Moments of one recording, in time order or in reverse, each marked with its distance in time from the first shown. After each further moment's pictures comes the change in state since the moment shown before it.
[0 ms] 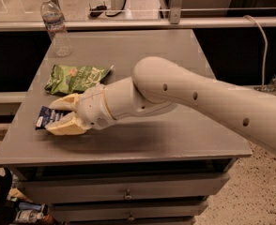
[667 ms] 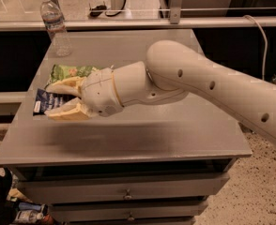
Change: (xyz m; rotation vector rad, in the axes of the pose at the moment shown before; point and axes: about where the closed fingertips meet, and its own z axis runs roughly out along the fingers) arm -0.042 -0.004 -0.031 0.002 -0.078 -0.167
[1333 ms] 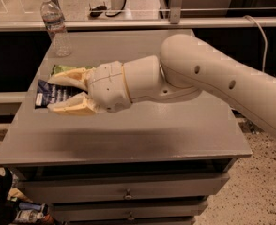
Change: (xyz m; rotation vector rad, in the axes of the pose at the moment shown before) arm -0.026 0.001 -0.025 0.036 -0.038 -0.090
